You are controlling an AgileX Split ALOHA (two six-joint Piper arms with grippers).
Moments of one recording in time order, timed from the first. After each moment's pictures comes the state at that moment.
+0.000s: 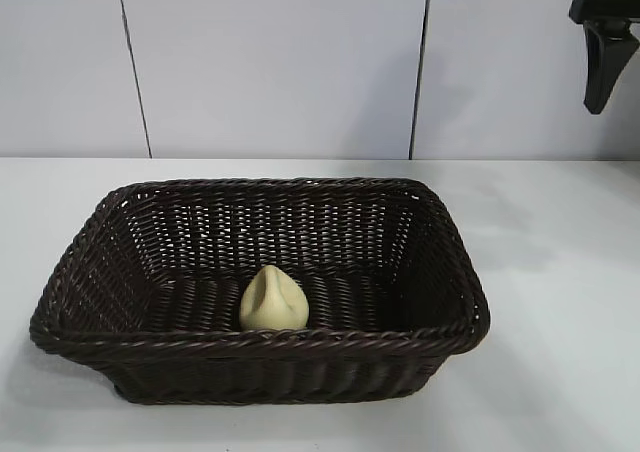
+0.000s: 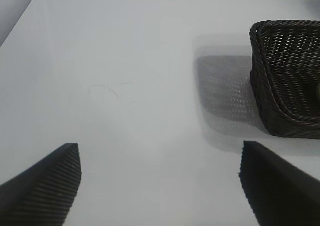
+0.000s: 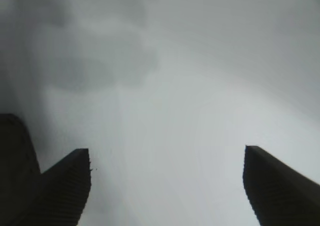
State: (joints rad) left arm 0.03 -0.01 -0.48 -0.02 1.12 0.05; right arm 0.04 1.72 -1.57 0.03 1.23 0.04
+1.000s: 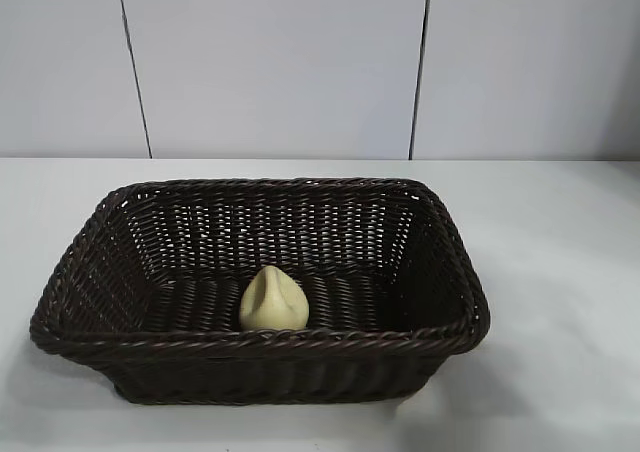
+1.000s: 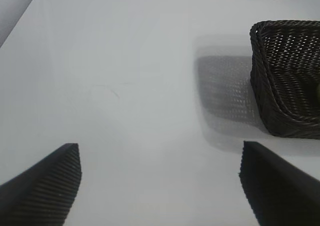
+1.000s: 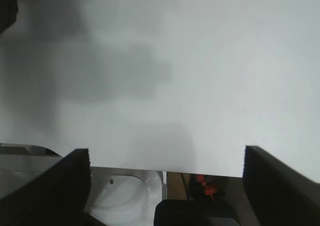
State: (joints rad) left arm 0.03 -0.01 -0.48 -0.02 1.12 0.05; right arm 0.04 0.80 -0.56 0.01 1.12 0.00
